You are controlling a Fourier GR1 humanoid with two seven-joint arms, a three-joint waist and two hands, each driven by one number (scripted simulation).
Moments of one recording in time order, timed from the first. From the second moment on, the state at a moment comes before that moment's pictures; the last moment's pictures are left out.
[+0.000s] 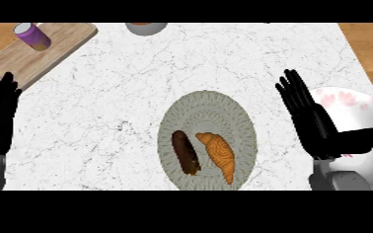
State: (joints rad) left arm -0.08 0.62 -0.05 -1.35 0.27 0.36 -0.02; right arm -0.08 -0.23 0.10 -1.57 -0.33 0.01 -0.05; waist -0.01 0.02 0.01
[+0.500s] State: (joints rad) left arm -0.16 0.47 -0.09 -1.48 0.43 0.21 -0.06; right arm -0.20 -0.32 0.29 -1.52 0.08 -0.13 0.08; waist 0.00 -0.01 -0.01
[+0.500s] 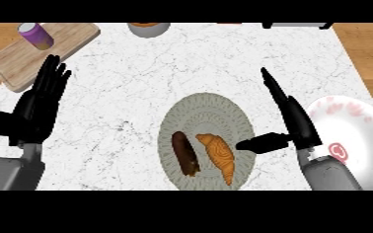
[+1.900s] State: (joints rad) left arm -0.15 0.42 -0.06 -1.56 0.51 0.10 -0.03; right arm -0.75 -0.16 0.57 -1.30 0.29 0.61 0.95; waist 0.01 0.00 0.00
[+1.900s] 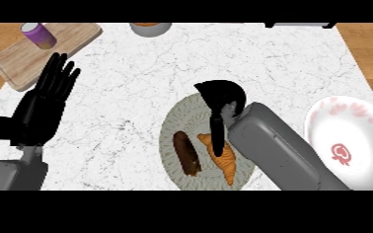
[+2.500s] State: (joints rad) left arm -0.09 0.39 -0.04 -1.58 0.49 0.07 -0.05; right arm -0.63 -0.12 0.58 -1.42 0.29 0.62 1.04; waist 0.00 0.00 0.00
